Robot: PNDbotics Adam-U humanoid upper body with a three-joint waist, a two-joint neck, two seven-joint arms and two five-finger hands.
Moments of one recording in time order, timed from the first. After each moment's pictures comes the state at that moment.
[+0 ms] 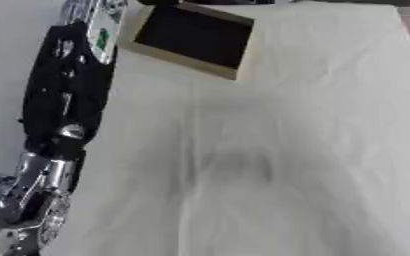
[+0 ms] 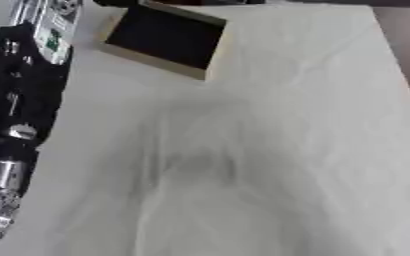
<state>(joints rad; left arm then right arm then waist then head) -1.11 0.34 0.09 -1.28 -1.12 -0.37 -0.24 -0.50 -0.28 -0.06 -1.98 -0.24 -0.31 -0.07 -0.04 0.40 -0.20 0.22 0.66</state>
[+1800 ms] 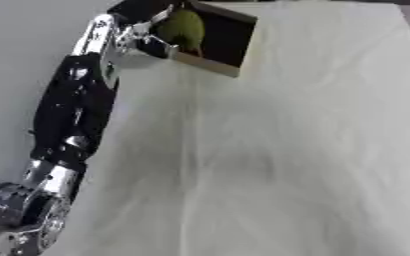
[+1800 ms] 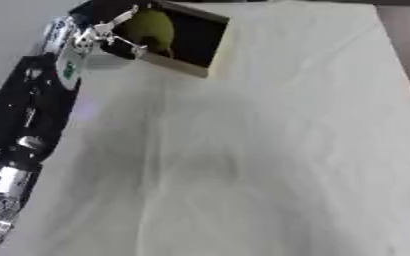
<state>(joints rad) -1.07 0.34 0.15 -0.99 -1.31 -0.35 -0.28 -0.51 -0.28 -0.06 -1.98 -0.24 -0.32 -0.08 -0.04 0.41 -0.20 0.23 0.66</state>
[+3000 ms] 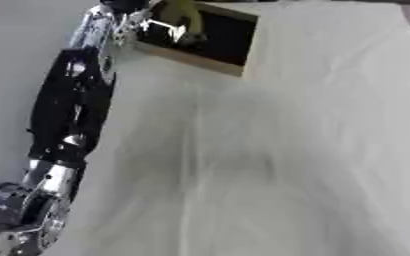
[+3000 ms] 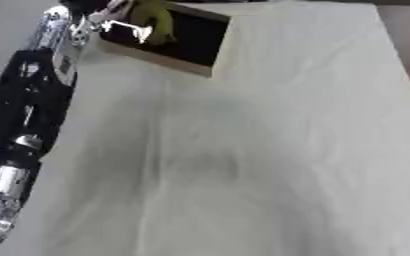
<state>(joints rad) -1.09 0.34 0.14 -1.15 -1.28 -0.35 -0.13 -0.50 -0.29 -0.06 -1.98 -0.24 -0.31 -0.08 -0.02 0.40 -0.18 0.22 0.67</state>
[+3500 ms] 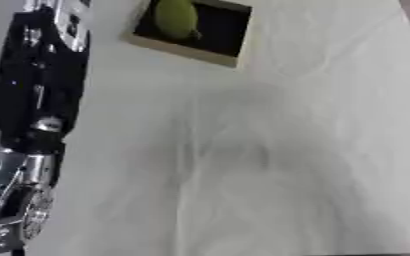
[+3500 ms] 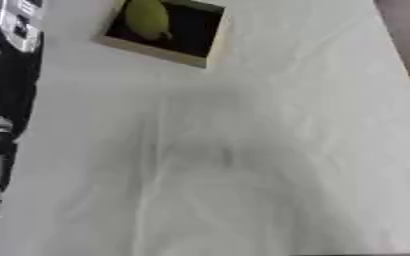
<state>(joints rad) -1.02 0.41 0.12 -1.41 -1.13 -0.34 -0.01 -0.46 -0.36 -0.09 -1.98 -0.22 -0.33 -0.12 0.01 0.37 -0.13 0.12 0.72</state>
